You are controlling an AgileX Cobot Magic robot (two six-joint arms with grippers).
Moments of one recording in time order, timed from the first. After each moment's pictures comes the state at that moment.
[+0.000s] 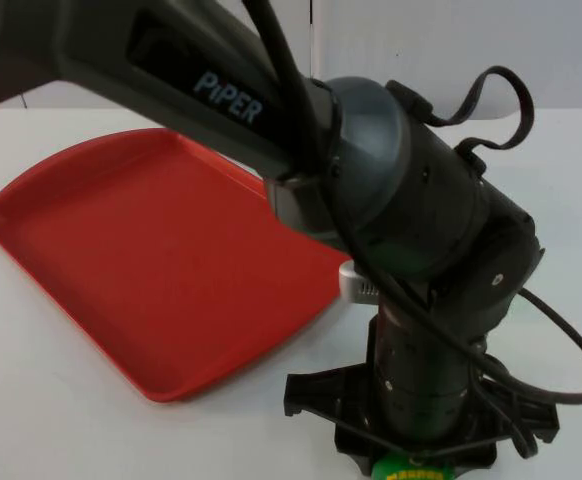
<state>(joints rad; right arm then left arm) 0.03 0.00 -0.52 -0.02 1.08 0.01 -1.01 2.22 -1.37 0.08 0.74 -0.96</state>
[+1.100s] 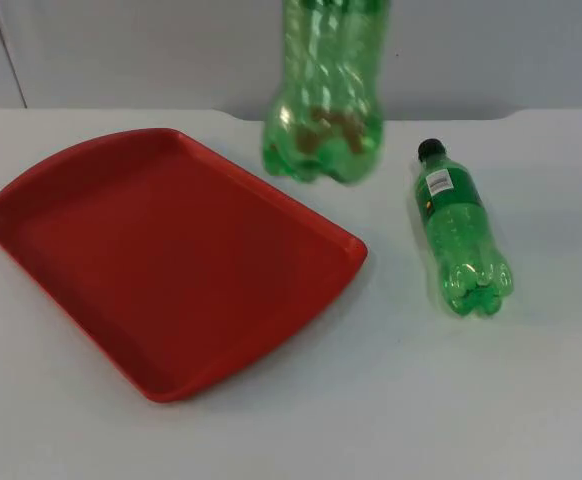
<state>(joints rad) 0.03 0.00 -0.52 -0.02 1.08 0.01 -0.88 1.57 -1.37 0.71 0.70 -1.01</state>
